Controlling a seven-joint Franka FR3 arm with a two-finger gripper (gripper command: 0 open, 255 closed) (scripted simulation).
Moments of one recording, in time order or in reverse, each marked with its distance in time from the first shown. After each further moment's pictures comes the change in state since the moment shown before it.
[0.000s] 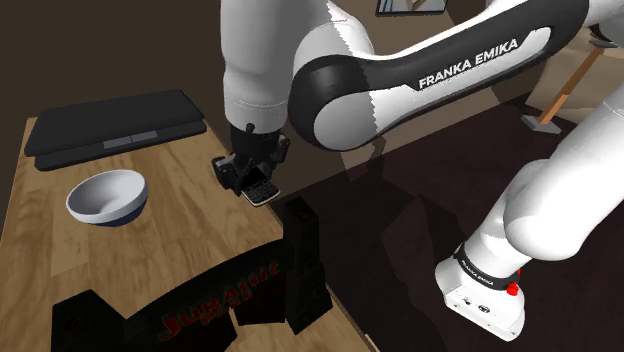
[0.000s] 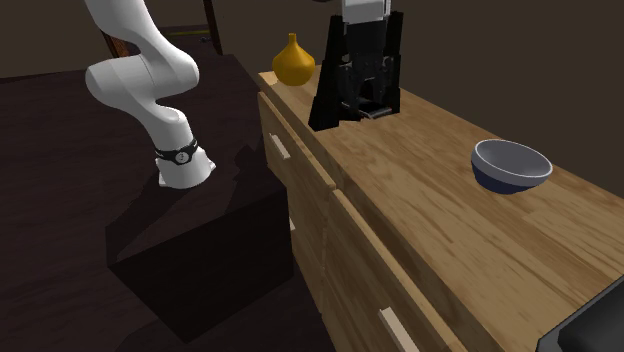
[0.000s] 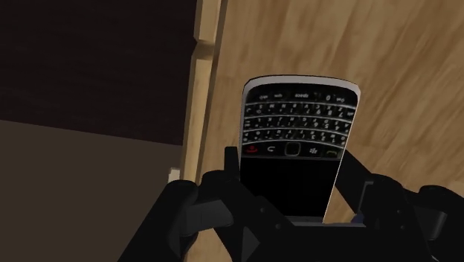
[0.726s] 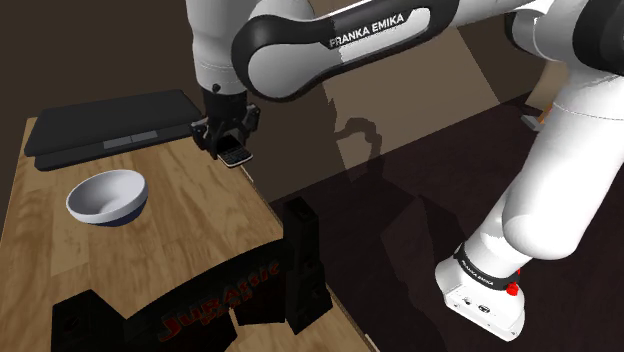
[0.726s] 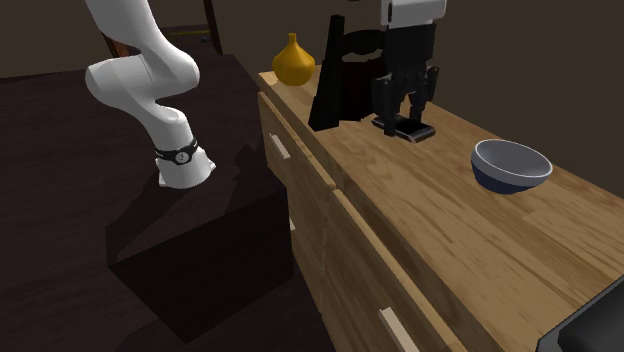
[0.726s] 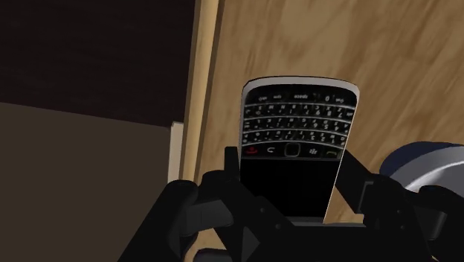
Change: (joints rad) arm -0.036 0.275 -0.053 0.306 -0.158 -0.078 -0.051
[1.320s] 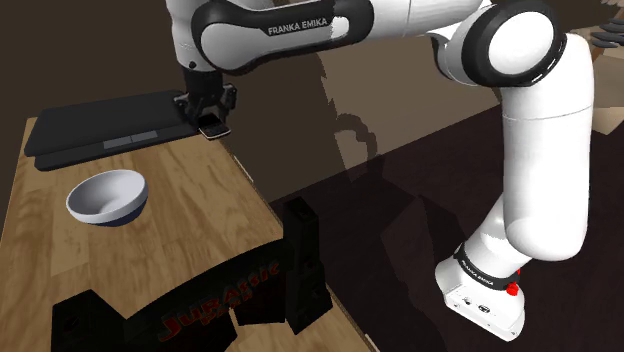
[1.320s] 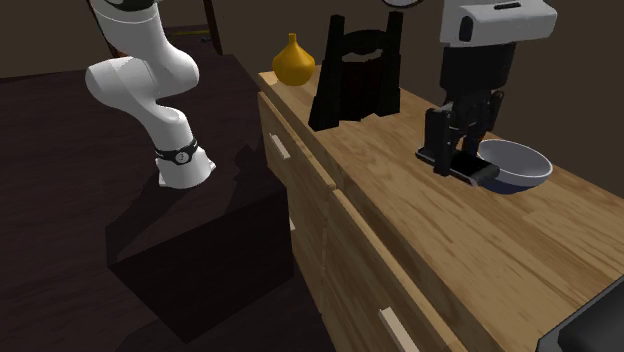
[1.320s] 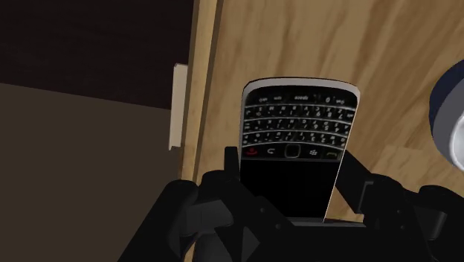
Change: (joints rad) arm 0.054 0.334 -0.076 0.450 -0.126 -0.138 -0.090
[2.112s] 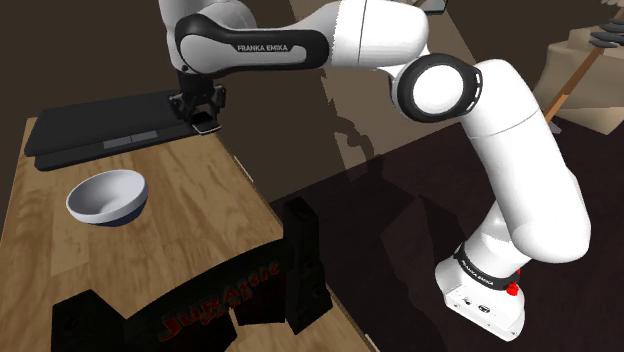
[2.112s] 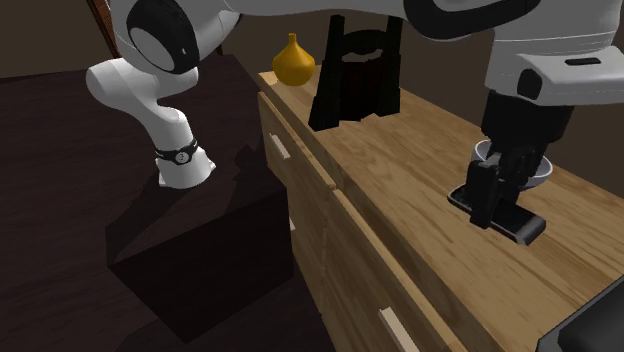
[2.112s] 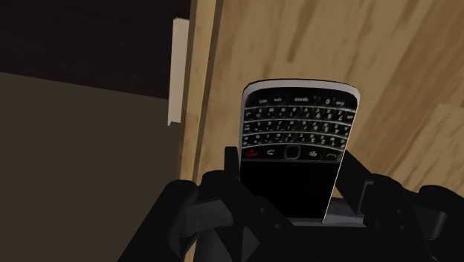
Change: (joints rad) arm 0.089 0.307 -0.063 0.441 -0.060 -0.116 -0.101
